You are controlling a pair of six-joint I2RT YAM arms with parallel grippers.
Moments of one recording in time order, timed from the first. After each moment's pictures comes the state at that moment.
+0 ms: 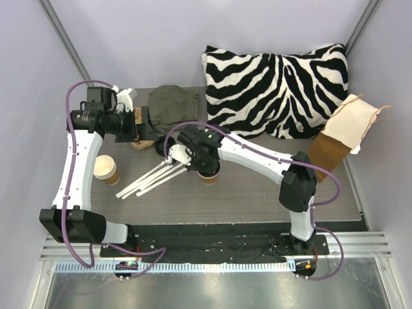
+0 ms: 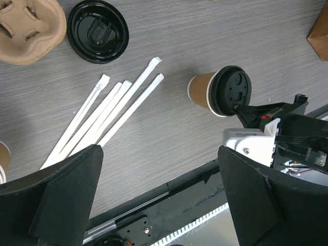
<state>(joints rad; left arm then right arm) -0.02 1.38 1.56 -1.13 0.47 -0.08 0.97 1.93 1.78 -1.10 0.02 -0.53</state>
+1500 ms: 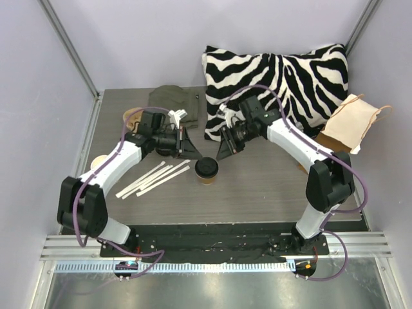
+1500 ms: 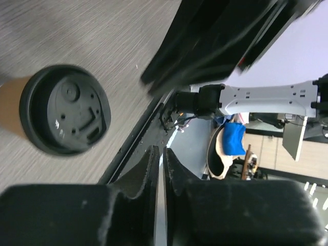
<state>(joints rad) -0.35 1.44 1.08 -0.37 0.97 -0.56 0.46 1.71 1.50 -0.82 -0.76 -0.04</state>
